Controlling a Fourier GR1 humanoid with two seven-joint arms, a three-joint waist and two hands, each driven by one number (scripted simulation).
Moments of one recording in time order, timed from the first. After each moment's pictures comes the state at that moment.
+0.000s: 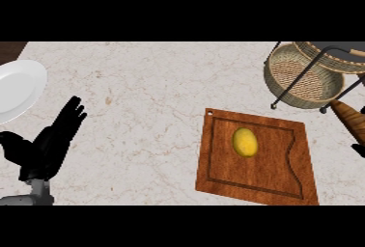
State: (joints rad) left arm -0.03 0.29 0.00 -1.59 0.20 0.01 0.19; right arm -0.13 -0.75 -0.12 -1.46 0.74 0.19 0.01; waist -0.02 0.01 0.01
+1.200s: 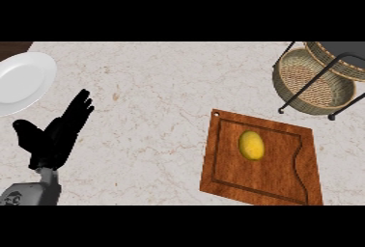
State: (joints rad) left arm -0.10 0.28 -0.01 -1.53 0.17 -0.01 0.19; right arm -0.58 -1.07 -0.37 -0.78 0.28 0.45 -0.70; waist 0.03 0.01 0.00
